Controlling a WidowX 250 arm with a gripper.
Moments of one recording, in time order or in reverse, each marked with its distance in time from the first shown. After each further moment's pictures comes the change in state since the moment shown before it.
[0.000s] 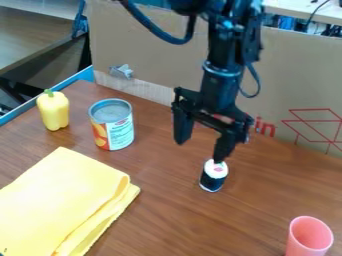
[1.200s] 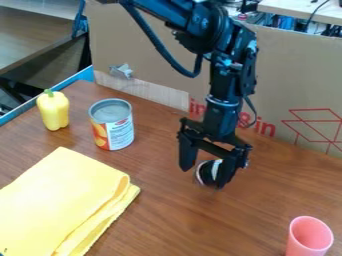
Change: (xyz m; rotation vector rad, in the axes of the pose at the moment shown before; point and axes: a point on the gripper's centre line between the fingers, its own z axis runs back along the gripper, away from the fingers) arm 0.017 -0.007 -0.047 -0.066 0.118 -0.040
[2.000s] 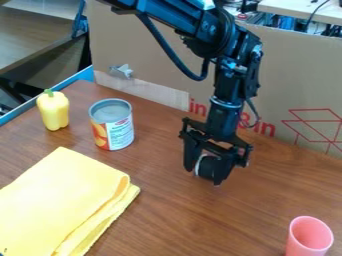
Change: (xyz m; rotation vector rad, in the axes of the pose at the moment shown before) arm 0.012 0.004 -0.005 0.038 0.019 0.046
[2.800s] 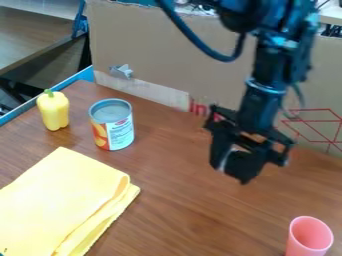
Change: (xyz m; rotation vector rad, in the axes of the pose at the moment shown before) arm -0.046 -0.054 0.048 0.027 -0.020 -0.101
